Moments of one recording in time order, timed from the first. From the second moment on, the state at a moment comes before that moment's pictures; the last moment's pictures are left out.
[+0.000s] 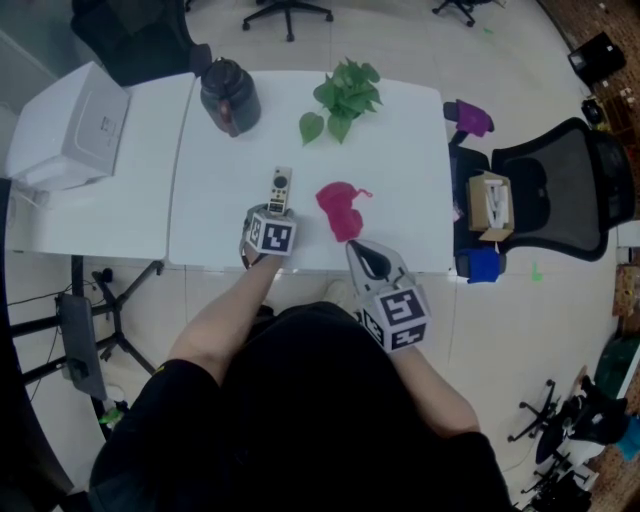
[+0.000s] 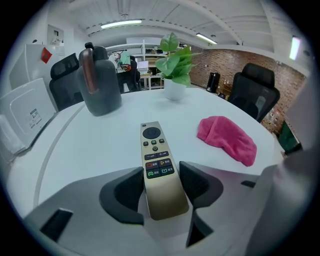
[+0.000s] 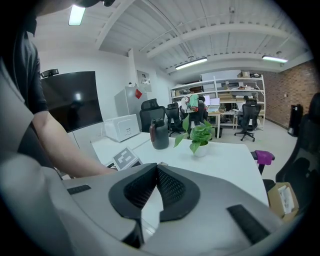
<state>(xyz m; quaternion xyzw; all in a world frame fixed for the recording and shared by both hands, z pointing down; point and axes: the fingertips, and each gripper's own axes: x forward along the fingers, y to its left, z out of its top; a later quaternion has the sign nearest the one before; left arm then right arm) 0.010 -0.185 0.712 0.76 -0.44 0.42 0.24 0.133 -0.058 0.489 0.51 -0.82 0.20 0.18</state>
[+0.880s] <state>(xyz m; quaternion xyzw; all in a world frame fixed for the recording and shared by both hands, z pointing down) -0.033 -0.143 0.561 0.87 -0.38 0.31 0.11 0.157 -0.126 0.574 0.55 -0.77 0.21 0.25</state>
